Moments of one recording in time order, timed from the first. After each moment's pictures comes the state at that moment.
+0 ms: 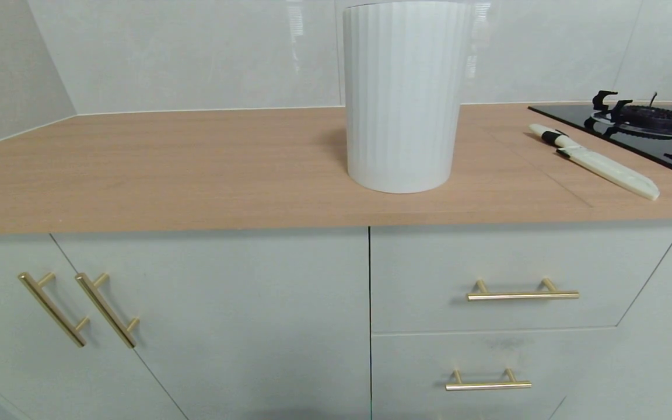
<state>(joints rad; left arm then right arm) 0.00 0.00 -0.01 -0.01 0.02 -0.01 0.00 0.00 0.00 0.00 0.00 0.00</state>
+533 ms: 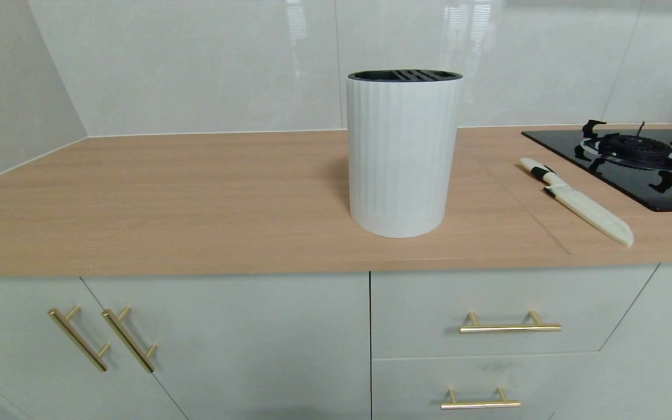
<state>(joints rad) 0.00 0.00 -0.01 -0.01 0.02 -0.01 0.00 0.00 0.00 0.00 0.00 0.00</state>
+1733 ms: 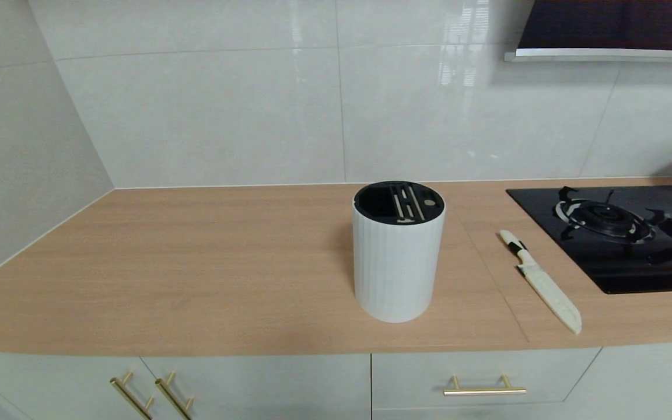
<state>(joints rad) 0.00 0.00 0.00 -0.01 0.03 -0.01 0.00 0.00 0.00 0.00 0.00 0.00</state>
